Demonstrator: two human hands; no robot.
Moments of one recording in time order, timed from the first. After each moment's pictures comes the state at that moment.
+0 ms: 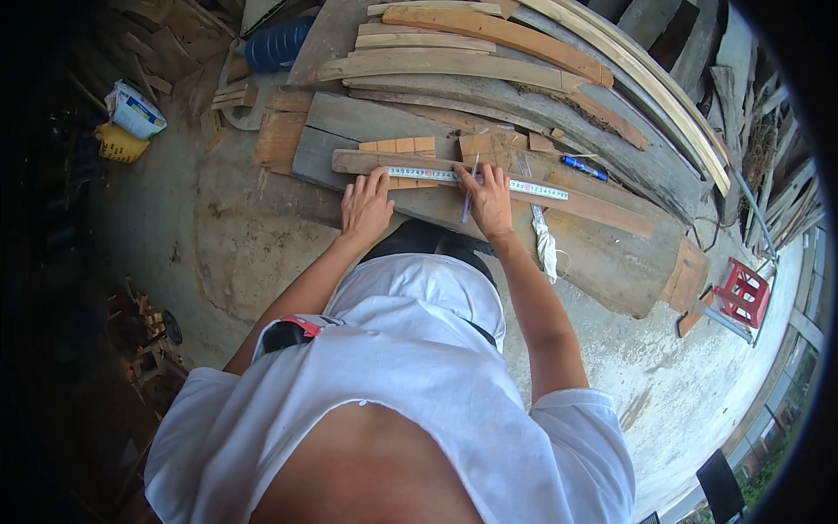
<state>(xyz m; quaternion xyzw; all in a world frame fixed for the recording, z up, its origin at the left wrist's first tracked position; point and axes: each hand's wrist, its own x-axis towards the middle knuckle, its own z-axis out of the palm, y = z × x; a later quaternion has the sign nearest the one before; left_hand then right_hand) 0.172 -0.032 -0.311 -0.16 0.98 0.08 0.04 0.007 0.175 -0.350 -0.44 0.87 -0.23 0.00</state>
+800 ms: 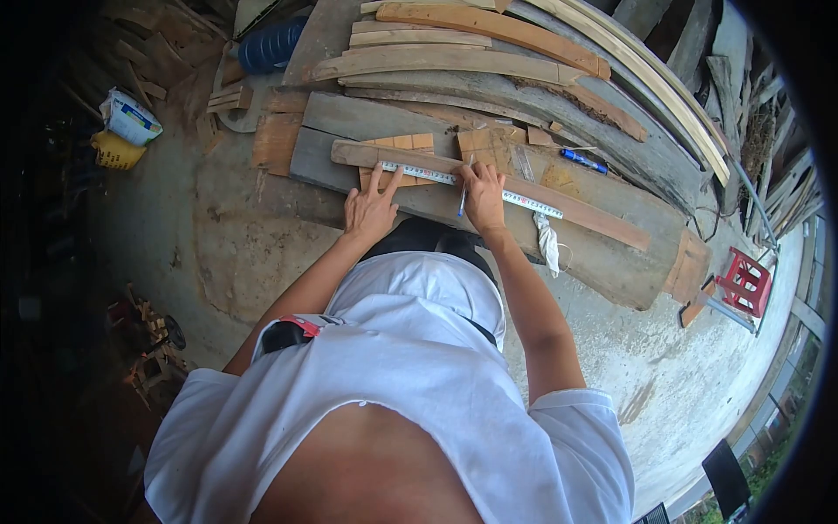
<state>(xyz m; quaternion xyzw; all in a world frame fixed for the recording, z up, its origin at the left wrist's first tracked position) 0.166 -0.028 -0.307 -0.20 0.96 0.09 0.17 0.016 0.161 -0.359 -0.38 0.88 -0.30 0.04</state>
